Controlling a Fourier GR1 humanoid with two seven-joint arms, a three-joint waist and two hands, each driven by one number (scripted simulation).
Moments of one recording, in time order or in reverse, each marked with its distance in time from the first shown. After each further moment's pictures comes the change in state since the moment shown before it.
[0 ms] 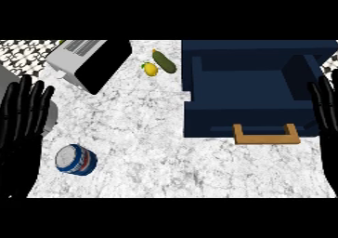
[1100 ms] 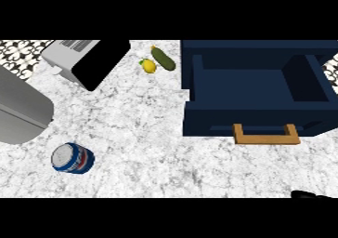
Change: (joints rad) left arm 0.415 0.165 0.368 -0.207 0.405 -0.262 0.279; right arm 0.254 -0.001 -0.168 -0.042 -0.086 0.002 0.123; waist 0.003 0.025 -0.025
